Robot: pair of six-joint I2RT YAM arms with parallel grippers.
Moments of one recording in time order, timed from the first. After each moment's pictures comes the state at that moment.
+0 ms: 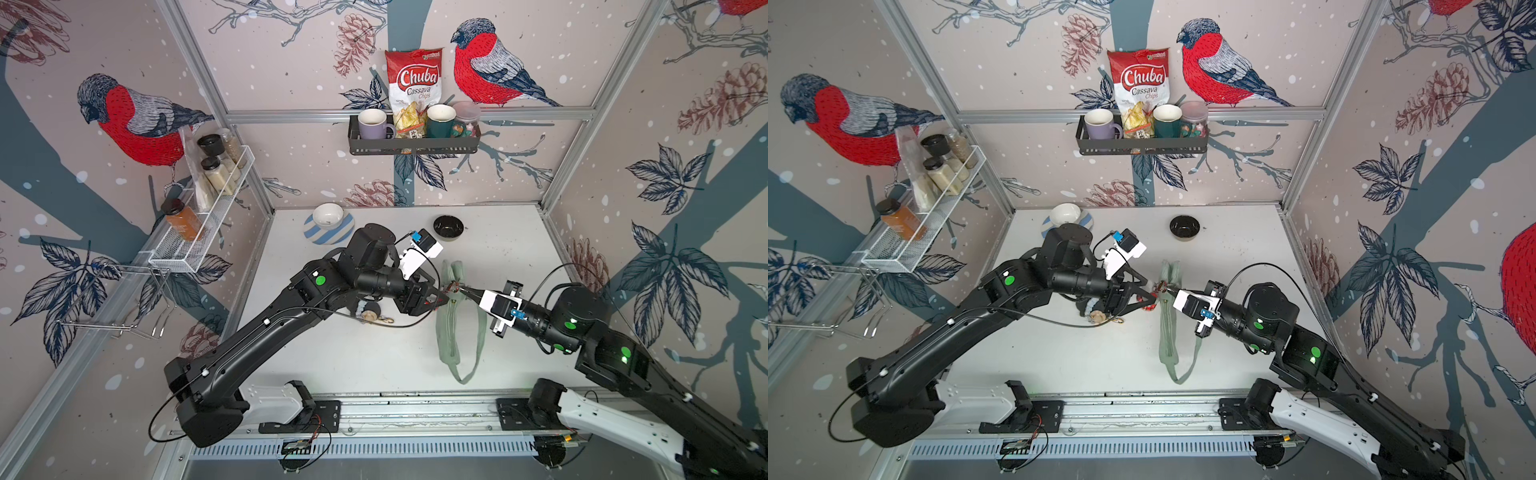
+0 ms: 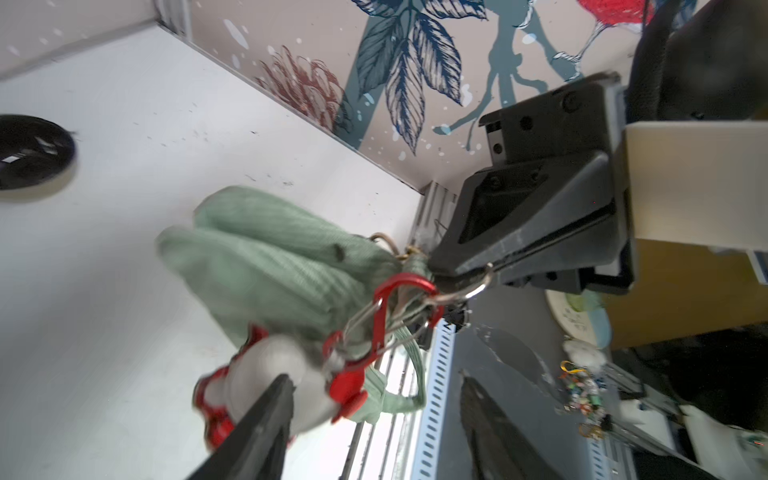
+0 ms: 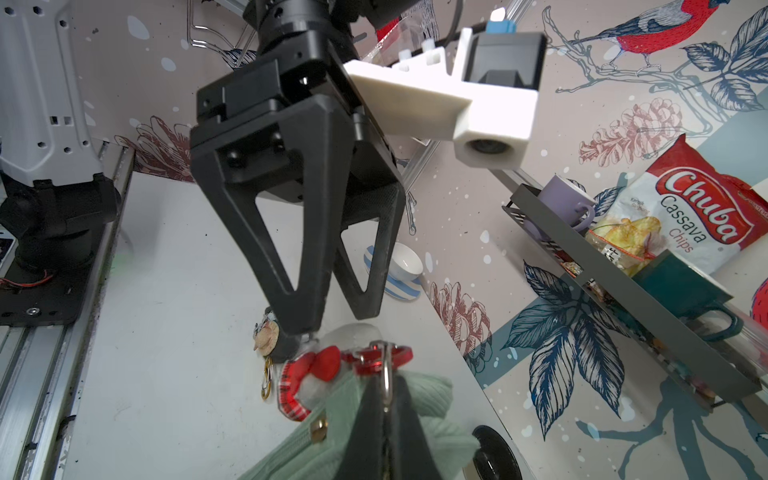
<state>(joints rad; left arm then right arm) -0.90 1.25 1.46 -0.75 0.46 -0.14 0.98 0.64 0.92 -0.38 -0.09 -0.59</state>
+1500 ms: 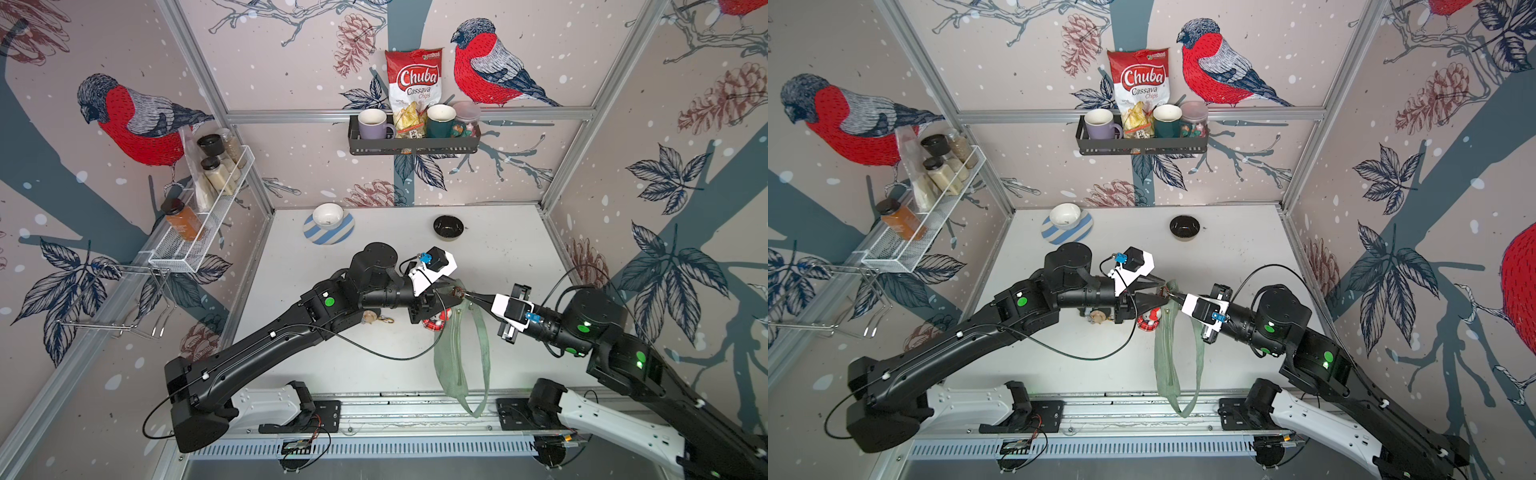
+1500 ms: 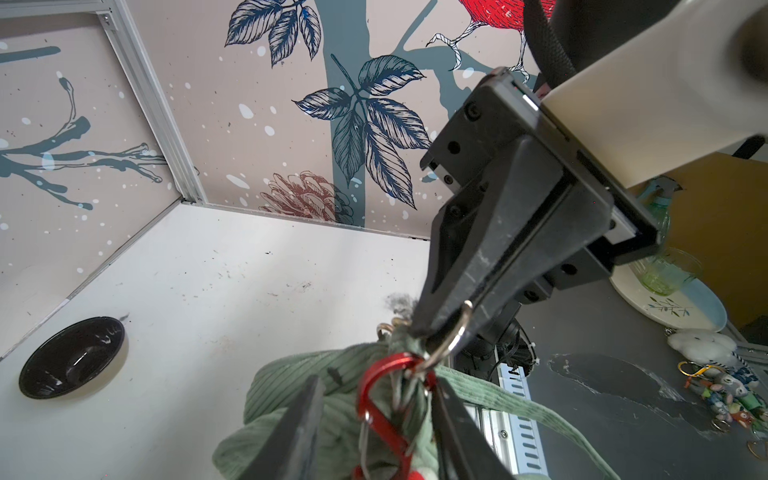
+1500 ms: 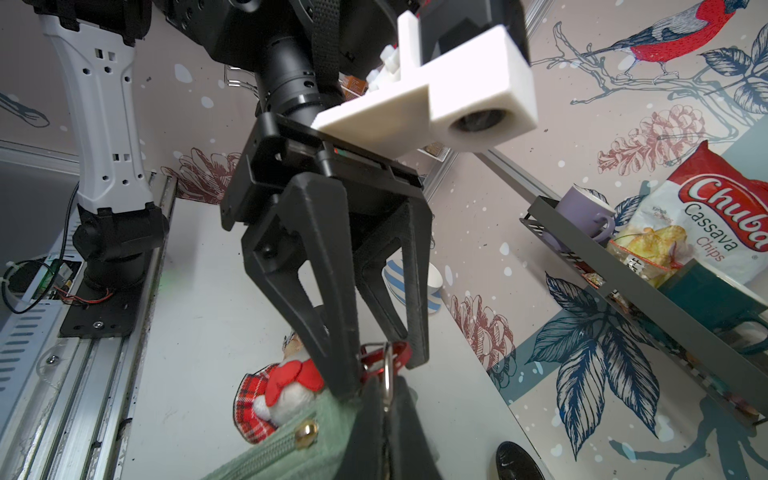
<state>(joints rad) -0.99 1.20 1.26 -0.34 0.45 0.08 0.98 0.62 0.96 -0.43 -0.17 -0.54</state>
